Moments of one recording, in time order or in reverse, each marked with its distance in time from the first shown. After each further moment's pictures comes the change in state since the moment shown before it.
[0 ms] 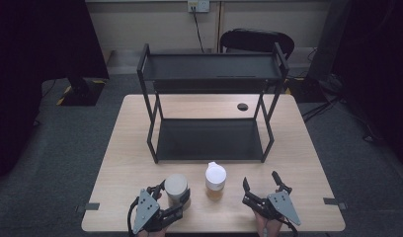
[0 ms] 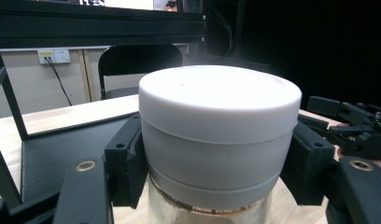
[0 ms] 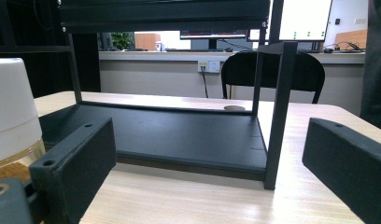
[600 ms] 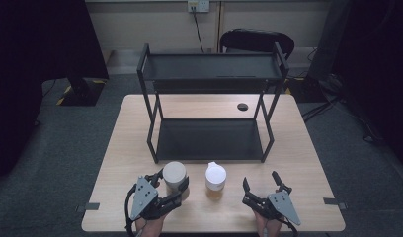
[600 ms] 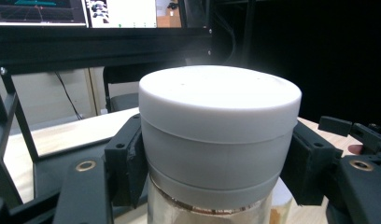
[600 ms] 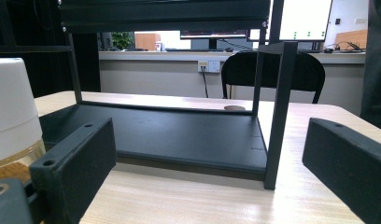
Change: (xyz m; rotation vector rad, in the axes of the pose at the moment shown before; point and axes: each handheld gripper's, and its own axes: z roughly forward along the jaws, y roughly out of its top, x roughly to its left) left arm 0.012 0.034 0.013 -0.003 0.001 0.023; right arm 0.000 0.000 0.000 0.001 -0.001 -0.001
